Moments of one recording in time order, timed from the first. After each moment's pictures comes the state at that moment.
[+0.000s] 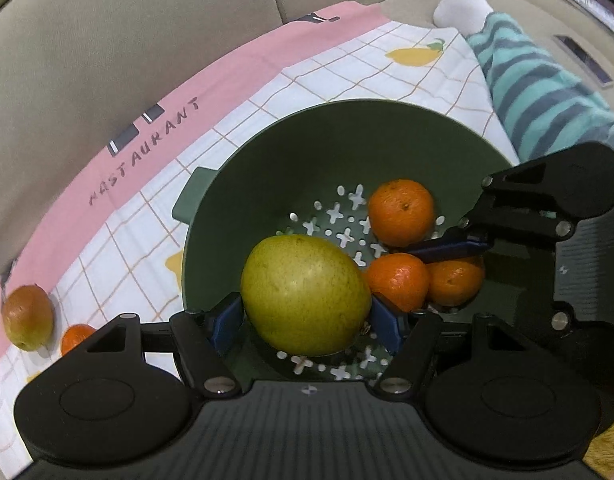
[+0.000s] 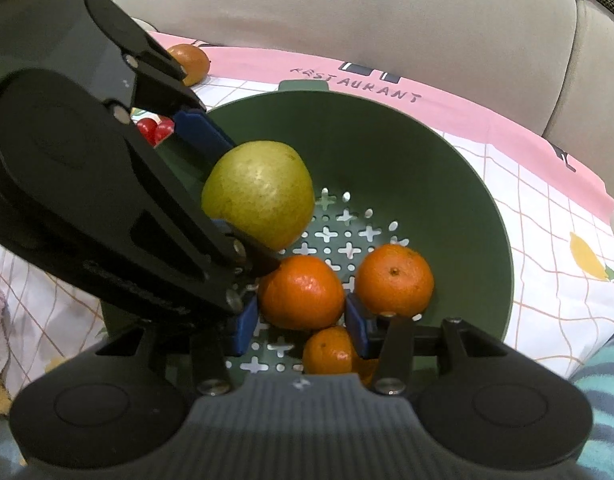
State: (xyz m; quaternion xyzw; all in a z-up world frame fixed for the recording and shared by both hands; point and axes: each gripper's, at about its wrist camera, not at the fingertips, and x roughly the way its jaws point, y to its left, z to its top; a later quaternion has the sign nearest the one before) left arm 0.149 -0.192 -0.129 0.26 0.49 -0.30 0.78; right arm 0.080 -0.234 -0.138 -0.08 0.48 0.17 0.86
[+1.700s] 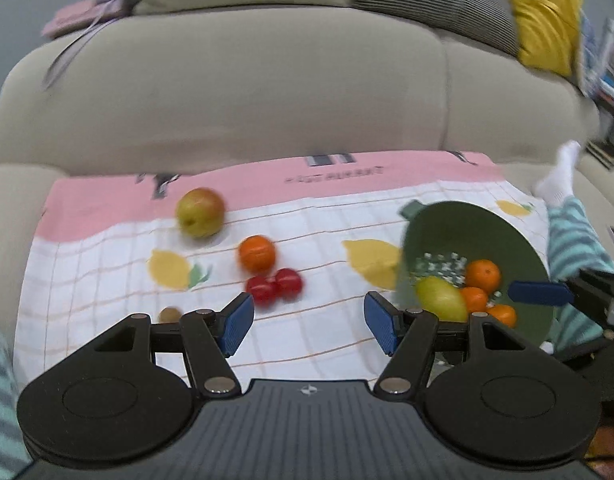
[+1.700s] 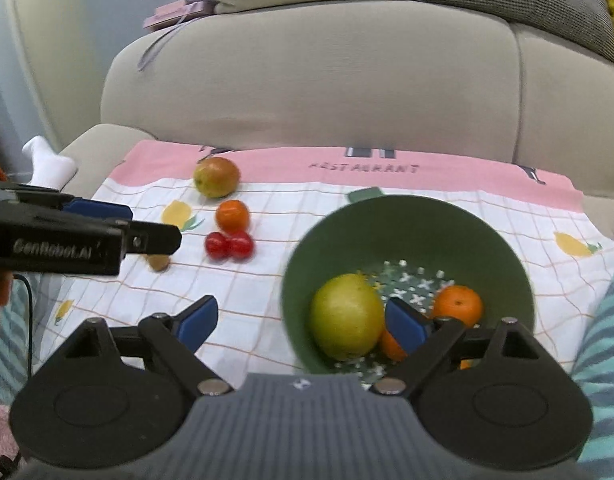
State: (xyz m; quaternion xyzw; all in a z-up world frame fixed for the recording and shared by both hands) left arm 0.086 -0.009 -0.057 0.02 0.40 -0.14 0.90; right arm 0.034 -0.164 -0.049 0.03 0.40 0.11 0.91
